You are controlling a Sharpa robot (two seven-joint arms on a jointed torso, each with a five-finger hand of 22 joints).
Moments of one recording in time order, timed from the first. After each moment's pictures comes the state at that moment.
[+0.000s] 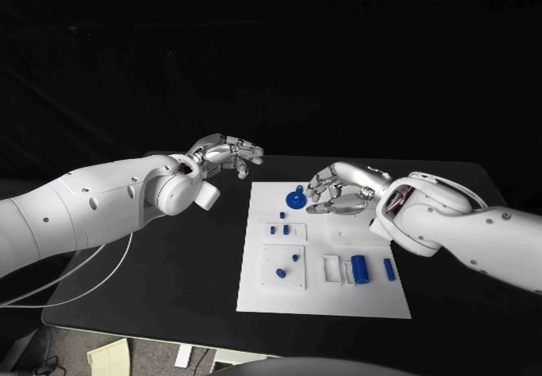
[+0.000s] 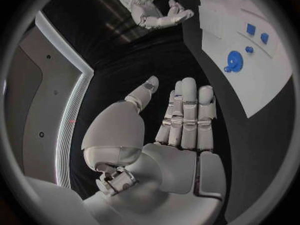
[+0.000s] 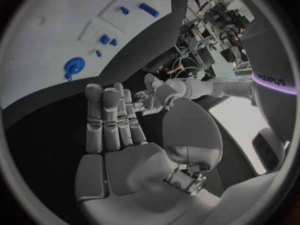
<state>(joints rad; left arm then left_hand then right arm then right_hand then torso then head) 1.28 -0.72 -0.11 1.25 -0.24 -0.10 0.22 1.01 -0.06 0.46 -0.26 0.06 0.85 0.17 0.25 0.48 1.20 0.08 0.16 0.15 1.12 -0.02 1.03 0.44 0.03 0.91 -0.12 0.92 1.20 1.19 -0.84 -0.01 1.59 -1.31 -0.27 0.00 0.99 -0.16 0.53 -0.24 0.21 0.92 0.16 0.31 0.53 1.20 0.08 0.18 0.29 1.20 -0.03 1.09 0.74 0.16 1.14 -0.01 0.82 1.24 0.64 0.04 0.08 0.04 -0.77</state>
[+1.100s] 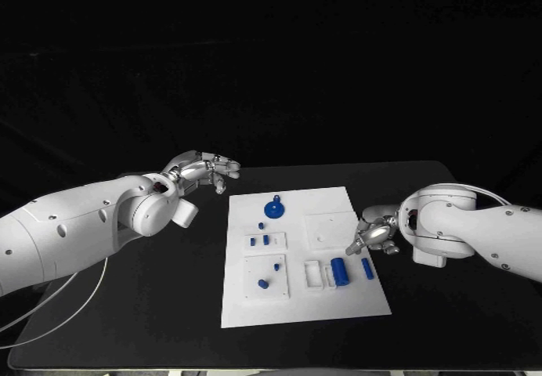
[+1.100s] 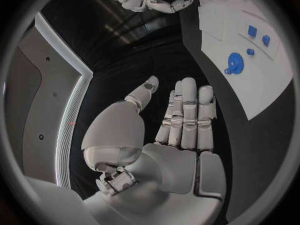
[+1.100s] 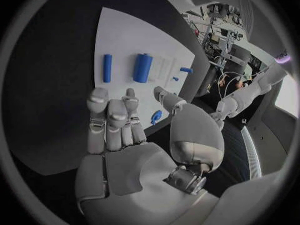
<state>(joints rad) 1.27 -0.72 -0.11 1.24 -0.23 -0.10 0.22 1.01 -0.06 0.46 -0.26 0.06 0.85 0.17 0.25 0.48 1.20 0.08 0.16 0.15 1.12 -0.02 1.03 0.44 0.03 0.91 -0.11 0.92 1.20 1.22 -1.01 -0.08 1.64 -1.13 0.22 -0.55 0.79 -0.21 0.70 -0.03 0.05 0.92 0.10 0.30 0.64 1.15 -0.01 1.10 1.04 1.27 -0.11 1.29 0.99 0.18 1.27 -0.07 0.95 1.31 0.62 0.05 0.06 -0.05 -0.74</state>
